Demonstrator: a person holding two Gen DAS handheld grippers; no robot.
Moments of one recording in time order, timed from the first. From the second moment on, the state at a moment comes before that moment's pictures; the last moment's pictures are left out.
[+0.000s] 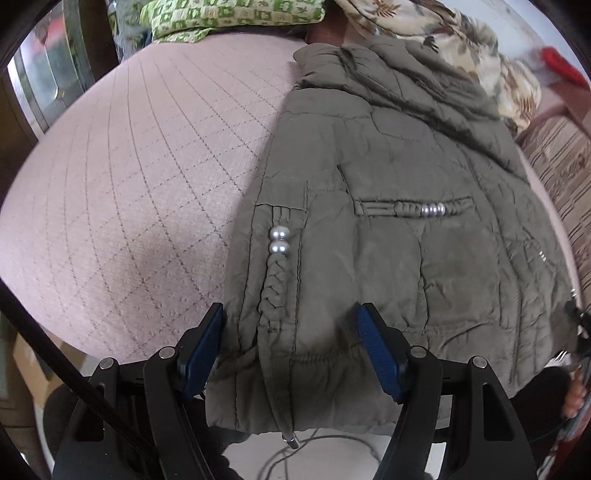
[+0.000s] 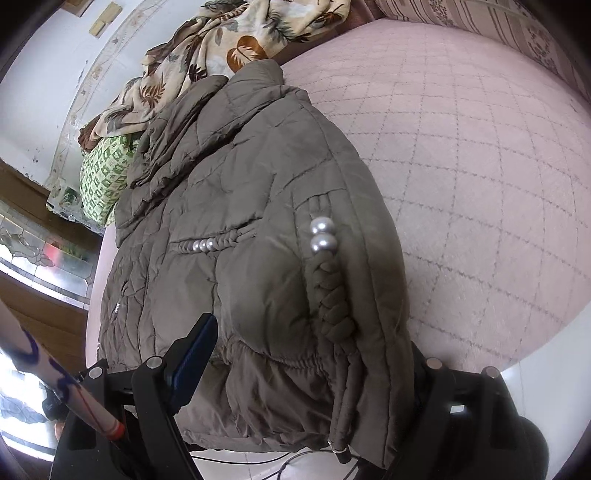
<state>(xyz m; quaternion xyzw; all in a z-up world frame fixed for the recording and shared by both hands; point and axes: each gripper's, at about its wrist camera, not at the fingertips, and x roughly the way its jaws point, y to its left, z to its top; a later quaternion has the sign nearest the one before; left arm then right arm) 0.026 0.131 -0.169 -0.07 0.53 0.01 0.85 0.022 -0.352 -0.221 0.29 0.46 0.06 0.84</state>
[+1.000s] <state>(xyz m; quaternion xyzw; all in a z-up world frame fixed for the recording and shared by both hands) 0.030 0.125 -0.176 -0.07 0.53 0.02 0.84 0.006 -0.364 -0.236 0.39 0.42 0.16 0.80</state>
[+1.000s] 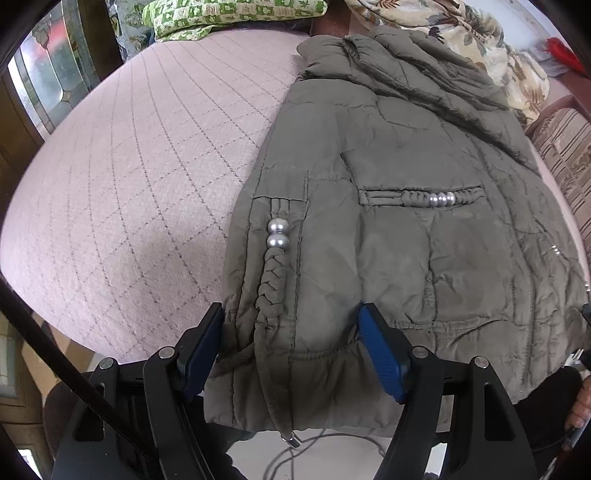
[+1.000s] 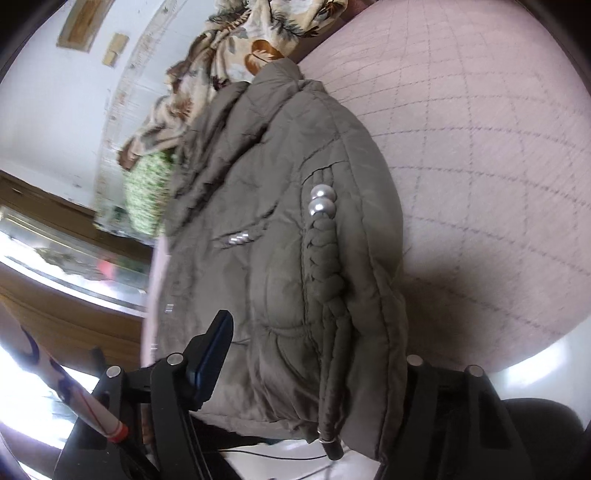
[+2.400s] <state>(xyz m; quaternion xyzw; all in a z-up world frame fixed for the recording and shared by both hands) -0.007 0.150 -0.129 -0.25 0.47 -0.12 0.84 -0.014 -0.321 -0.207 0.33 0.43 0.14 0.83</state>
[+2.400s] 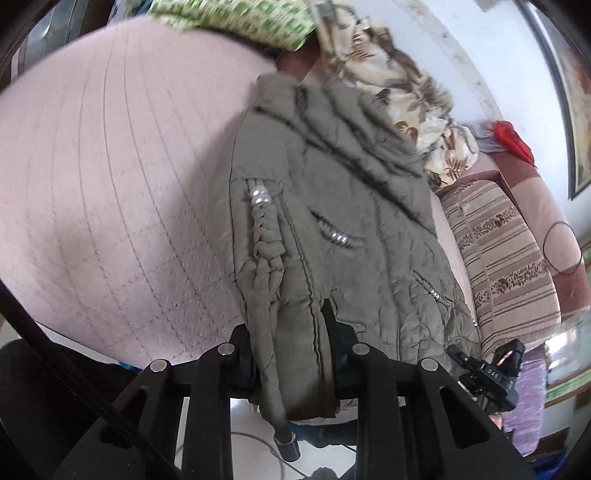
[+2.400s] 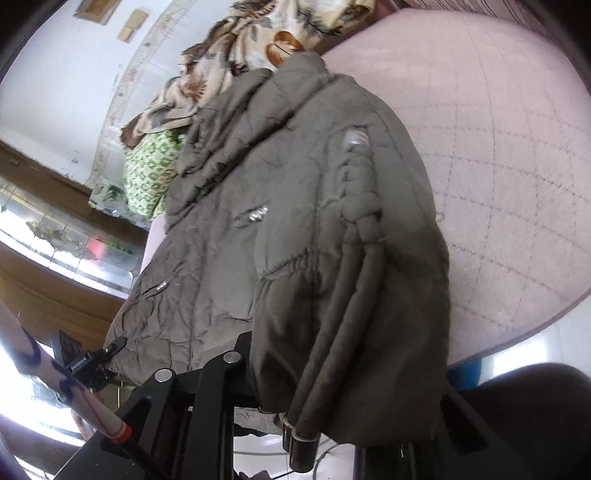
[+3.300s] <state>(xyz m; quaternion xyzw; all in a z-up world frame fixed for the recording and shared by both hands) 0.110 0.139 -0.008 -0.17 0.39 -0.07 0.90 0.094 -0.291 -0.046 0.22 0.35 0.15 0.90</state>
